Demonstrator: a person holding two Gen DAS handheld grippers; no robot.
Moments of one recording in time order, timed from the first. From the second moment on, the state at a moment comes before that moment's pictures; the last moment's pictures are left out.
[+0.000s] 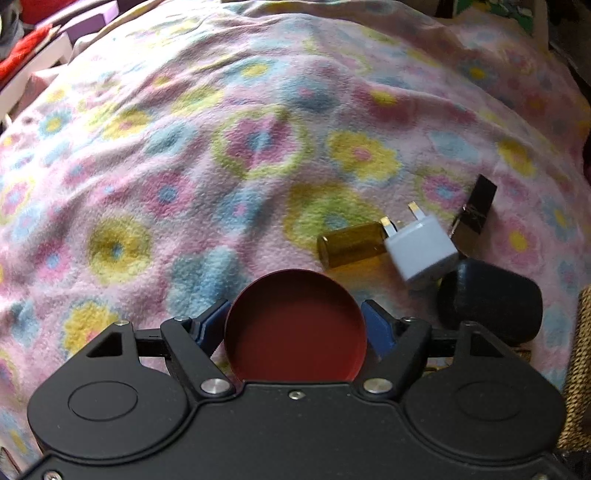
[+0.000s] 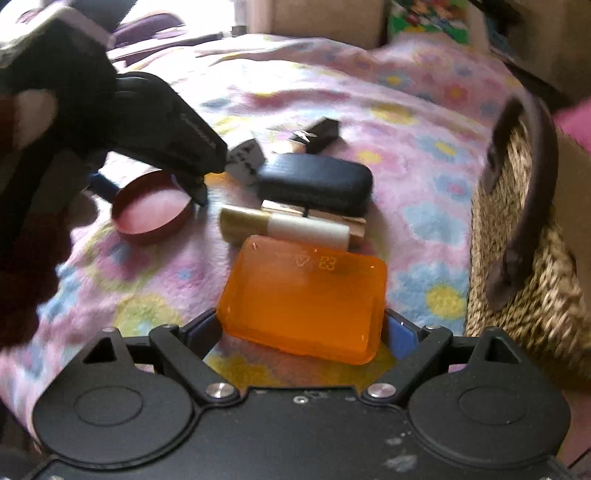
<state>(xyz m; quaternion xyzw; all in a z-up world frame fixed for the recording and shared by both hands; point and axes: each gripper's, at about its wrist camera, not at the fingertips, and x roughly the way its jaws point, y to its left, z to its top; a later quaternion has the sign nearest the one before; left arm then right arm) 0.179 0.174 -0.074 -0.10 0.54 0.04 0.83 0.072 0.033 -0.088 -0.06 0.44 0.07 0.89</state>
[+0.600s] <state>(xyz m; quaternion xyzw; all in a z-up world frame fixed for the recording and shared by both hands) 0.184 0.176 -0.074 -0.10 0.56 0.06 0.82 0.046 0.041 -0.082 -0.30 0.36 0.23 0.85</state>
